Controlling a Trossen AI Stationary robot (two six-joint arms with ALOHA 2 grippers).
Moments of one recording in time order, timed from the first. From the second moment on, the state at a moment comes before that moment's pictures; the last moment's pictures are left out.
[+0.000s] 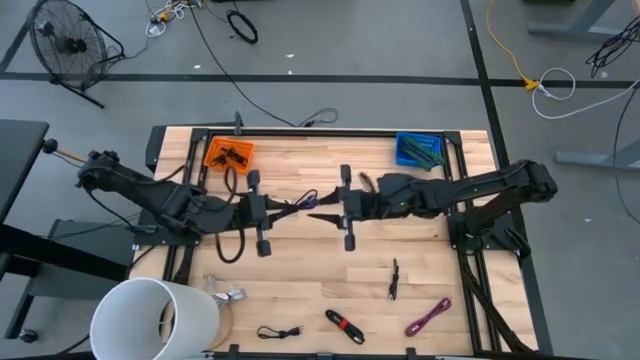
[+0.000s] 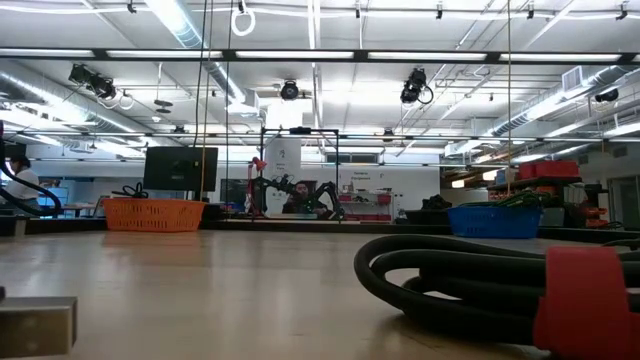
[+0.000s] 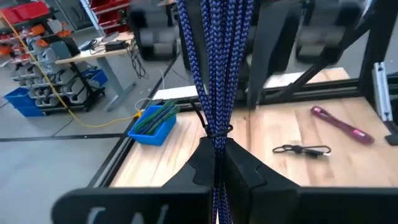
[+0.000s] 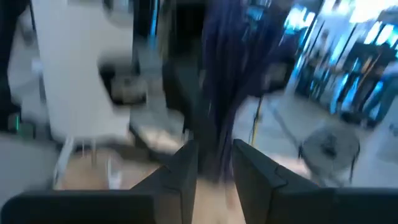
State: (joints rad) left arm -0.42 1.20 1.20 -0.30 -0.68 0.04; right arm 0.18 1.49 1.29 0.12 0.12 -0.20
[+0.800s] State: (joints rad) left arm -0.34 1.27 1.20 -0.16 -0.55 0.07; right arm 0.18 1.42 1.29 0.21 0.10 -0.22
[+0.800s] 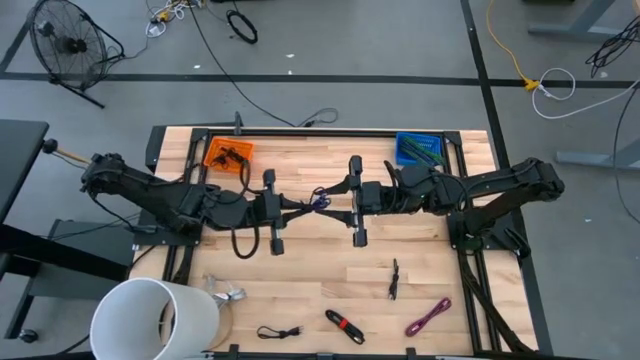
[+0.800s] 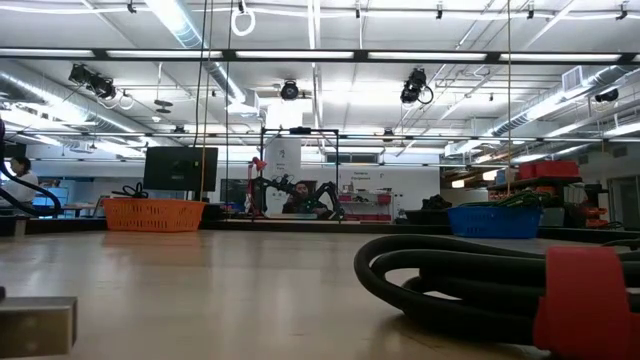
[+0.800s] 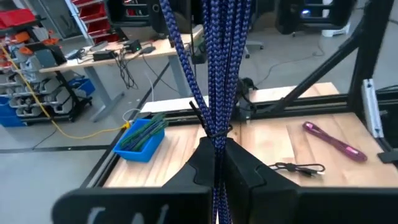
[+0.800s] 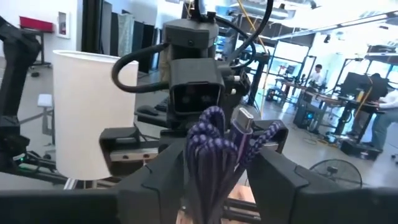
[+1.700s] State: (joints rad) left arm -0.33 1.27 1.20 -0.27 -0.63 0.08; right arm 0.13 1.26 1.29 -0.40 0.64 -0.14
